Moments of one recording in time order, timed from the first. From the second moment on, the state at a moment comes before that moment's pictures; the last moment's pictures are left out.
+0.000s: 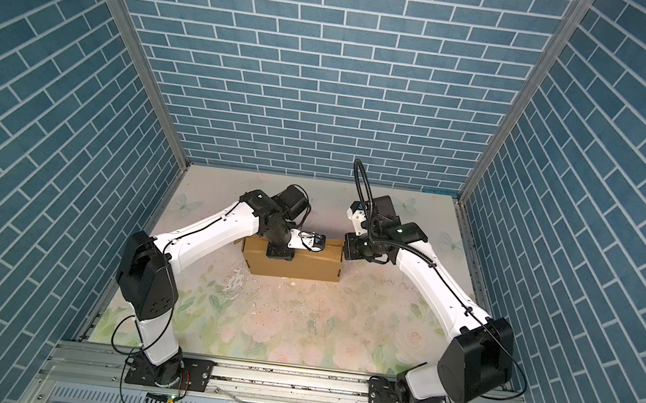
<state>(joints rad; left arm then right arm) -0.68 1.83 1.64 -1.11 0.07 0.88 0.53 1.45 1.30 -0.83 -0.29 0.23</state>
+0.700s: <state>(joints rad) -0.58 1.64 1.67 -1.05 0.12 0.72 0.53 1.46 1.30 -0.80 -0.21 0.21</state>
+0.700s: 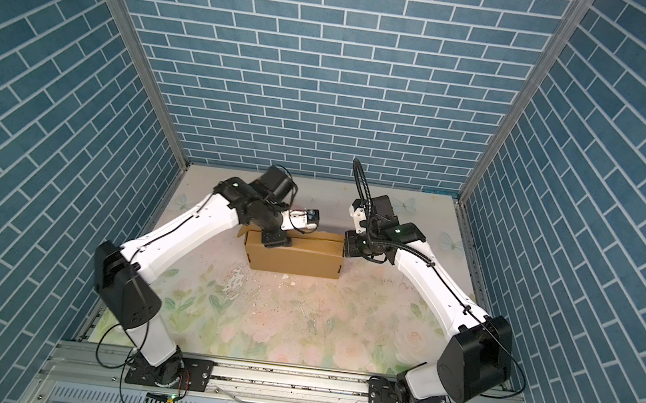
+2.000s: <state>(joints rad) -0.04 1.02 0.79 -0.56 0.62 -0.28 0.53 1.50 1.35 -0.83 -0.21 0.20</state>
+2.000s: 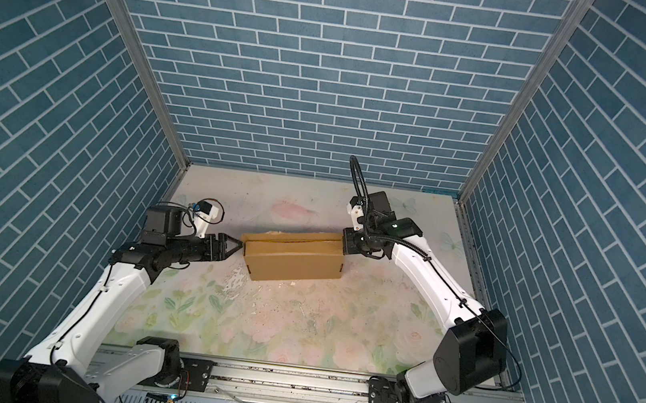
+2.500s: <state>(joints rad) -0.11 1.11 0.73 -0.36 0.61 -0.41 0.53 1.50 1.35 -0.82 -0.21 0.20</state>
